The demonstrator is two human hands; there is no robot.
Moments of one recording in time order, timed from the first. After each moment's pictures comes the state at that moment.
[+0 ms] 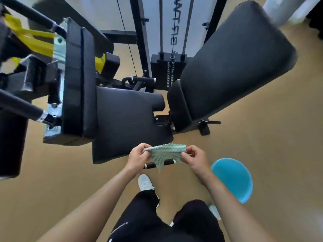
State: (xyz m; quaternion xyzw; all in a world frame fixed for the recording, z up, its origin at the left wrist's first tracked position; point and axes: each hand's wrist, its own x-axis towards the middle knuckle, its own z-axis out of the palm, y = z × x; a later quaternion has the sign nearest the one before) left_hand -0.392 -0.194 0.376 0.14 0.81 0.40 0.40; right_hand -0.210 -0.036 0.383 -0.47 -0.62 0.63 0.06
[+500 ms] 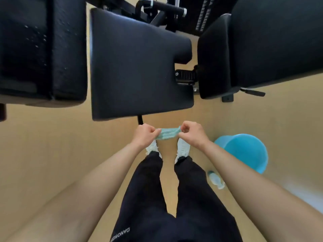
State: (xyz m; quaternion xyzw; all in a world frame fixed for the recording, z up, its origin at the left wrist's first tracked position) left_hand -0.413 -0.227 0.205 0.16 0.87 0.17 0.43; right_hand -0.291 -0.040 0.236 -0.36 -0.77 0.48 -0.21
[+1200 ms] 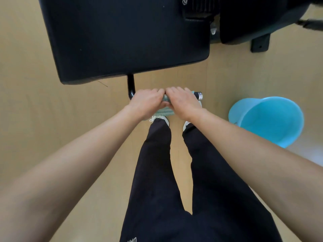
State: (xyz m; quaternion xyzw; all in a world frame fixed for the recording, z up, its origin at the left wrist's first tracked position) left_hand -0.404 -0.206 0.127 0.51 0.80 -0.11 0.31; right_hand -0.296 -0.075 0.091 -0.06 -0.94 0.27 -0.22
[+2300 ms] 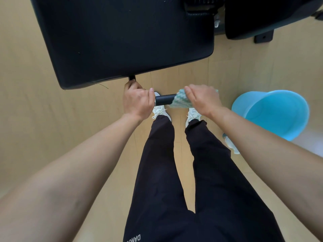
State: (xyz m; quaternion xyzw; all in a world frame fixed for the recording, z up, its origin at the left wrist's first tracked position) left_hand -0.410 -0.243 0.094 0.35 0.93 0.01 0.11; right_hand -0.280 -0.036 0.083 -0.22 -0.87 0.32 -0.29
